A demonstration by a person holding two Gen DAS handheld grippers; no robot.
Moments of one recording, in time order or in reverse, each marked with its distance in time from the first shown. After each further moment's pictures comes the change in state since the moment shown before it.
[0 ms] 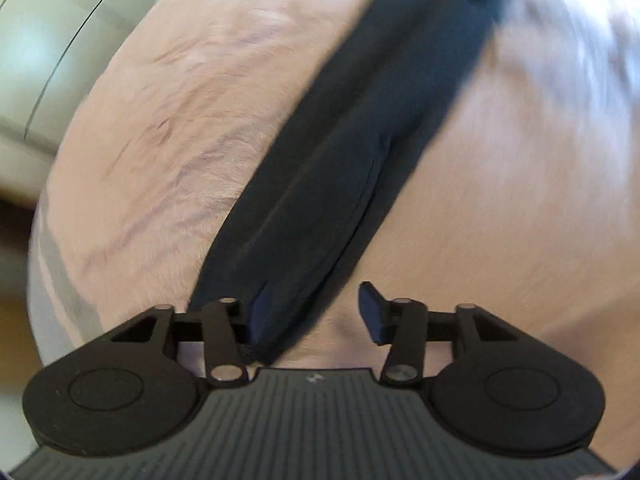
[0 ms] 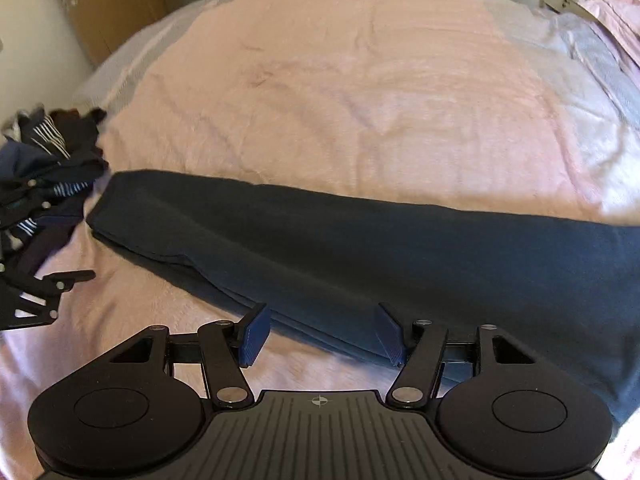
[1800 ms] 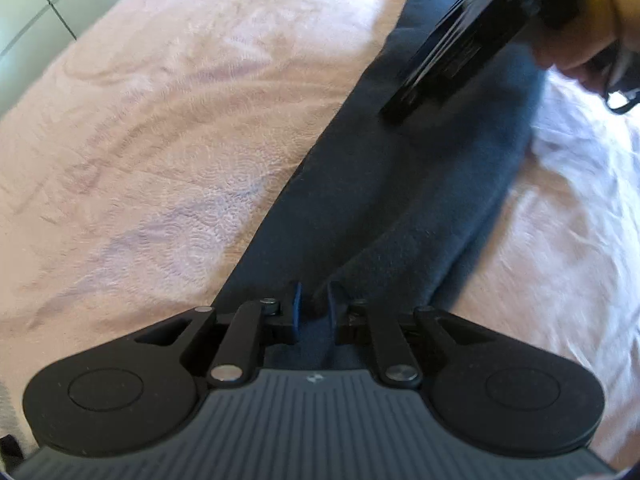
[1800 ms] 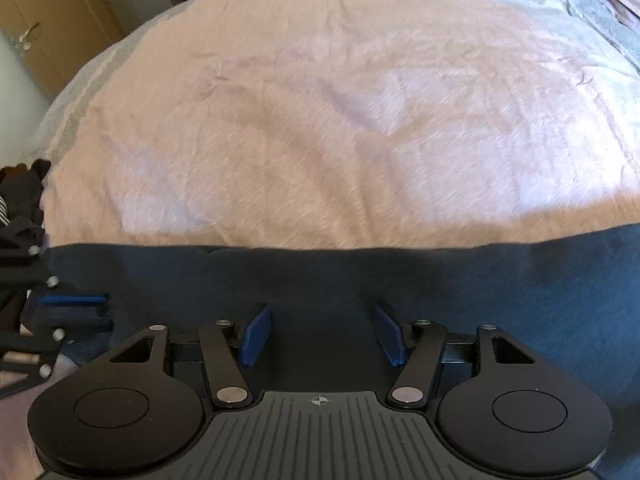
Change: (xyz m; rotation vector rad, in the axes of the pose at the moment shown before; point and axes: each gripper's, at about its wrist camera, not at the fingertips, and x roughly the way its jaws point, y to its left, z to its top) left arm 0.072 0.059 0.051 -0.138 -0.150 -0.323; right arm 0.113 -0.040 0.045 0.152 -0.047 0.010
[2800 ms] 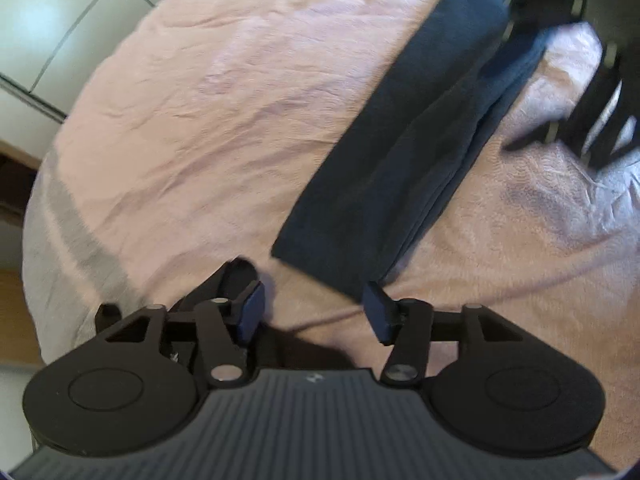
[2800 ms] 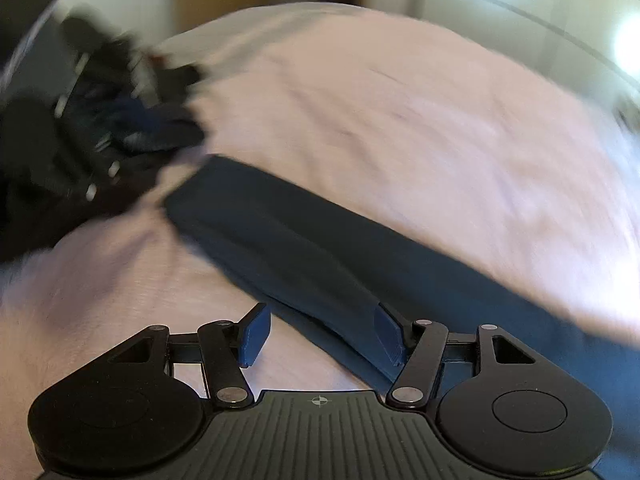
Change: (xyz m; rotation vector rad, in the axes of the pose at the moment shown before) left arm -0.131 0.016 -0.104 -0.037 0.116 0.248; right arm -0.063 0.186 -0.078 -0.569 -0.065 0.063
